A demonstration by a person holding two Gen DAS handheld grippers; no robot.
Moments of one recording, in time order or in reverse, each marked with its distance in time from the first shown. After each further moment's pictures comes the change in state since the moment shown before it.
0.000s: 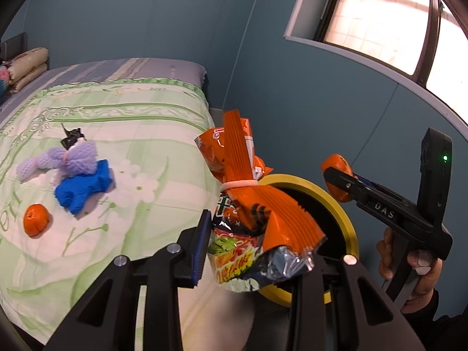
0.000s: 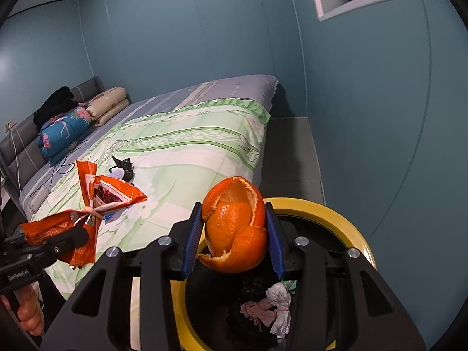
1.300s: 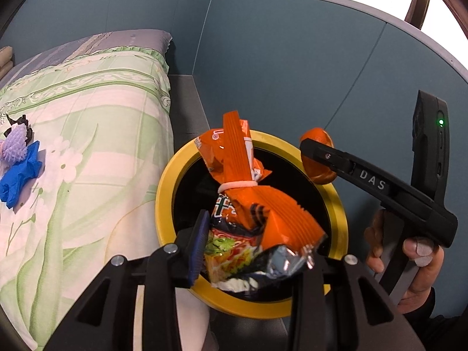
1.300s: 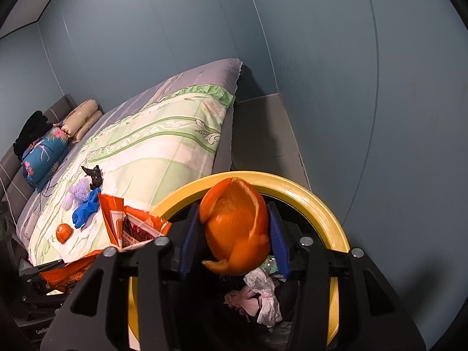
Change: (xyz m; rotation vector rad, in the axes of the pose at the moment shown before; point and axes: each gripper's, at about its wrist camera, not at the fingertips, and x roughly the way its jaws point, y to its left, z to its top) left arm 0.083 -0.066 -0.017 0.063 0.168 -0.092; right arm 0.024 -0.072 -0.026 0.182 0.053 -0.068
